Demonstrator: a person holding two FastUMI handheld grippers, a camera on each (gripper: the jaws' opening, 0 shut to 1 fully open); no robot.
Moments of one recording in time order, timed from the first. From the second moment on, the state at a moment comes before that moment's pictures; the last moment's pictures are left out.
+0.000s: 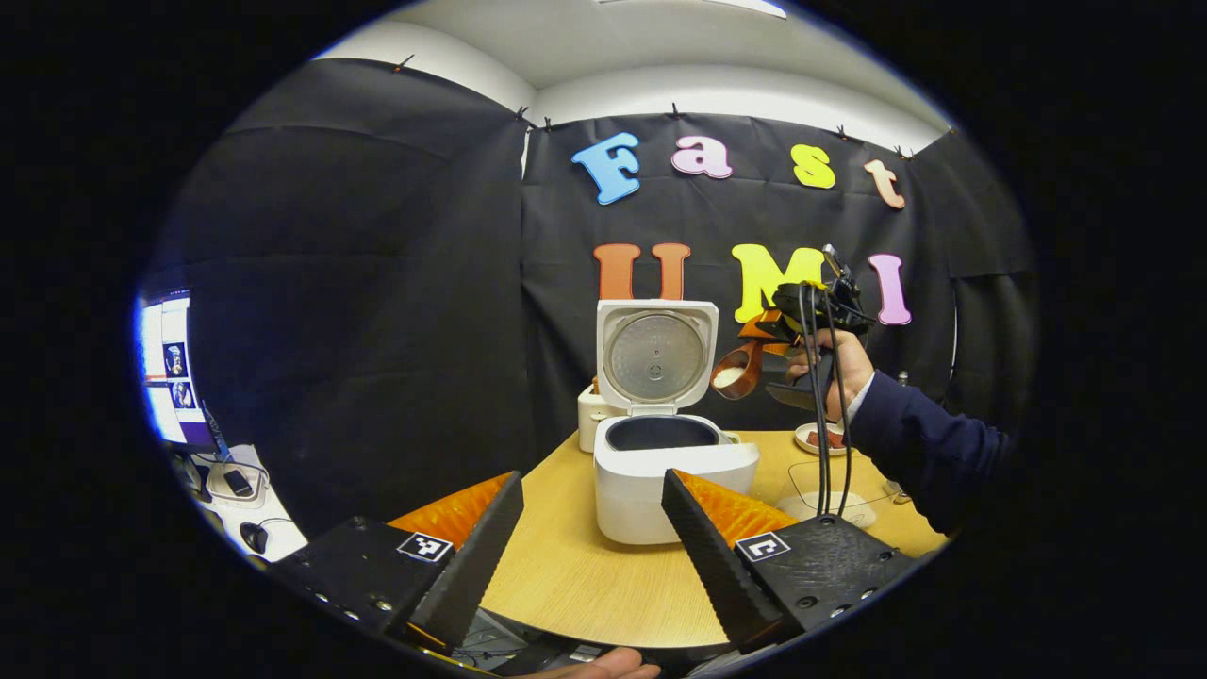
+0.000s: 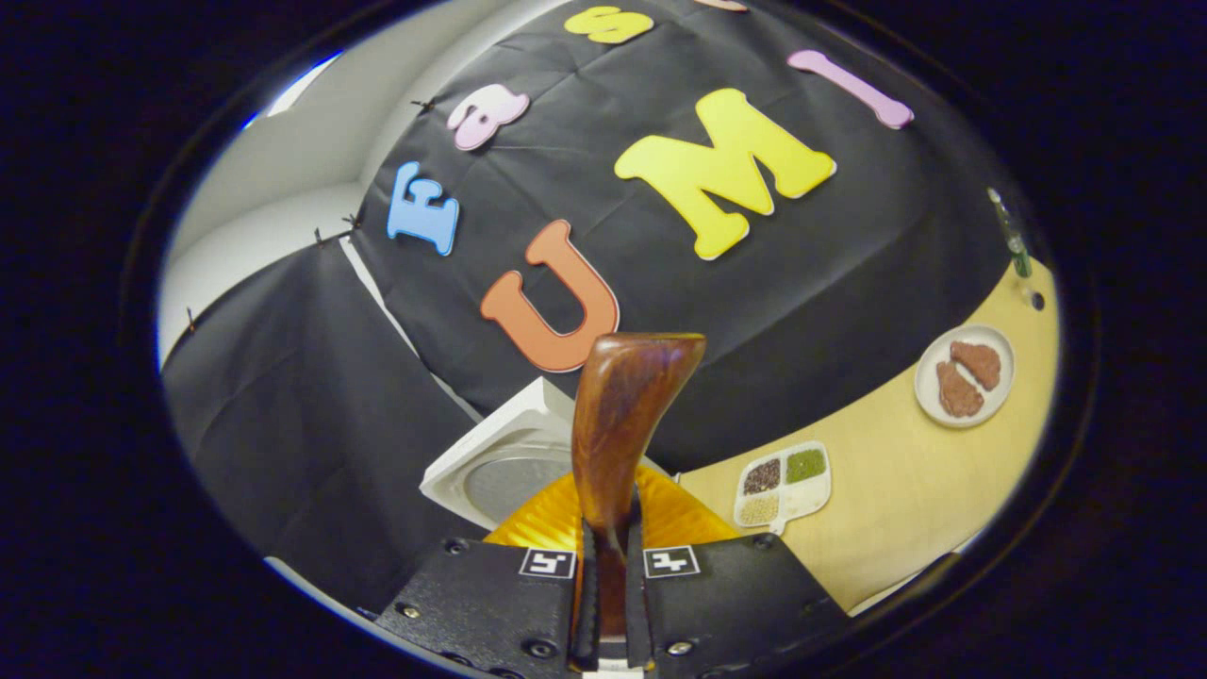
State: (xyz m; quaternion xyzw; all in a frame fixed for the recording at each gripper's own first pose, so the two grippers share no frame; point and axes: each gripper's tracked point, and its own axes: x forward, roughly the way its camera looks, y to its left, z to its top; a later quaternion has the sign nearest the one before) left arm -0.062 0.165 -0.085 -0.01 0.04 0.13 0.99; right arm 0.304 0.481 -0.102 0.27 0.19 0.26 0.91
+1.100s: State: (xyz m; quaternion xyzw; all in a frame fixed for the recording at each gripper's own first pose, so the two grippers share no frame) left arm -0.060 0.169 -0.100 0.00 0.07 0.14 0.99; right arm 0.269 0.586 -0.132 -0.11 0.04 0.35 0.93
